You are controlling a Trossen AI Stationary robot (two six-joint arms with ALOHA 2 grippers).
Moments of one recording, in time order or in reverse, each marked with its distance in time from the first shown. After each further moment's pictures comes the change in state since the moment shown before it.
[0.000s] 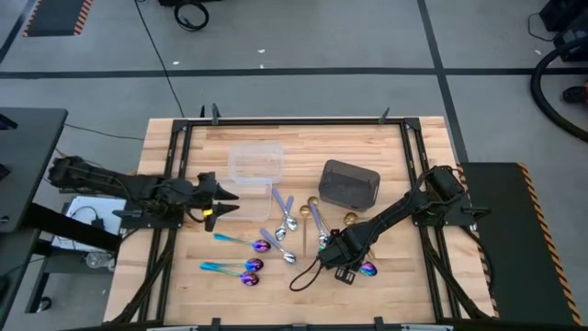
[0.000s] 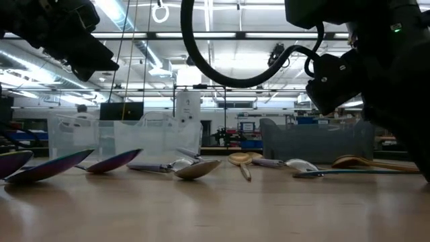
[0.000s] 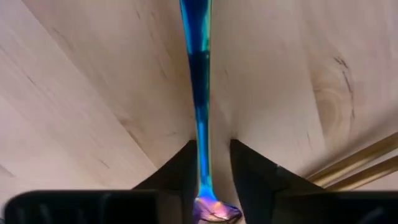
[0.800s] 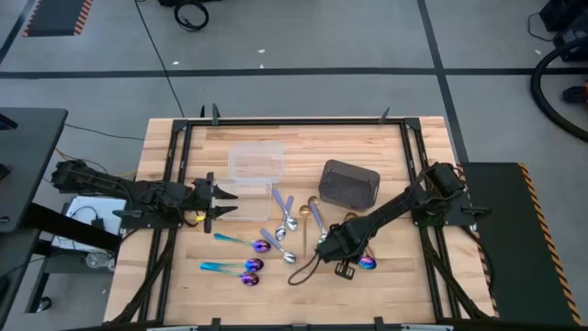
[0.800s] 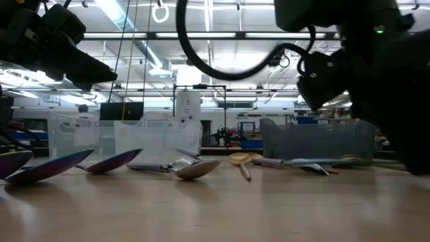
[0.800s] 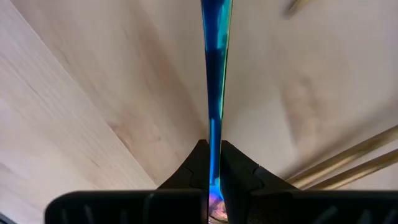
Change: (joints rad) left arm -0.007 -0.137 -0.240 0.272 -0.031 0.236; right arm -0.058 -0.039 -0.006 -0.022 0.014 -0.088
